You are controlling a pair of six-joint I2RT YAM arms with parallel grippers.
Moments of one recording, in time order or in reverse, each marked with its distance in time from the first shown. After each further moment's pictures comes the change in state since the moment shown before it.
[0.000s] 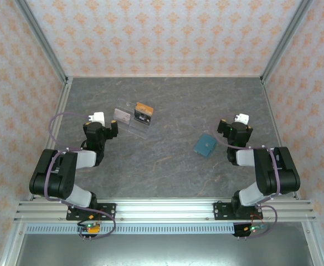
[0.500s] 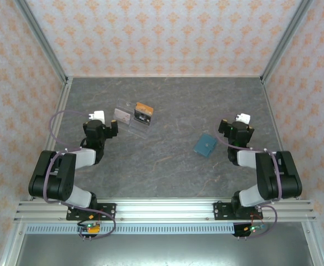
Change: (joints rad) left arm 0.000 -0.038 0.049 -0.123 -0.002 0.000; right arm 0.000 -0.085 0.014 -0.114 0.032 0.019
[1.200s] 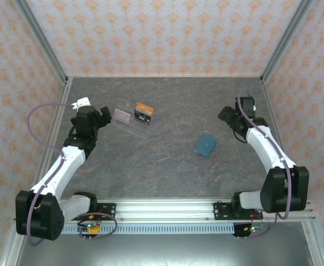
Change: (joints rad) left arm -0.034 -0.342 0.292 -0.706 -0.122 -0.311; right arm 0.011 -0.090 0.558 -1.133 -0.293 0.495
